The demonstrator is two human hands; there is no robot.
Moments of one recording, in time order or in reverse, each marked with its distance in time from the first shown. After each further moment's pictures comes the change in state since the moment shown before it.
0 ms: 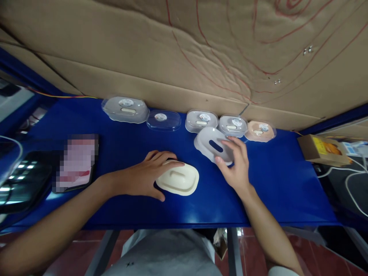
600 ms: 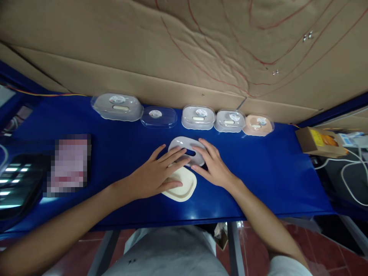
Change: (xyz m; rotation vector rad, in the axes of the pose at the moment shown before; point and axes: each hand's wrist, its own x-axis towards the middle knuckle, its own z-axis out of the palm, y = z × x) left_hand 0.016 0.011 0.032 0.259 0.198 0.065; right_hand -0.016 -0.007 0.033 0.102 -0.559 -0.089
